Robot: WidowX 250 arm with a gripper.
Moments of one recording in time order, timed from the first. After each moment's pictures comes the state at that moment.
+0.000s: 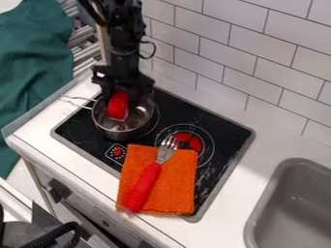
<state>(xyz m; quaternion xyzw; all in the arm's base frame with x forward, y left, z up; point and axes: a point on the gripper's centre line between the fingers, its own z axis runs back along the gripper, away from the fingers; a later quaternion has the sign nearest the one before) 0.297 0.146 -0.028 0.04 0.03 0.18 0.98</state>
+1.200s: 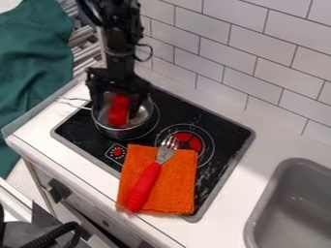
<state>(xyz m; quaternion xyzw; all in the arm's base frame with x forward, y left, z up) 0.283 0.143 -0.007 0.05 0.02 0.20 0.98</state>
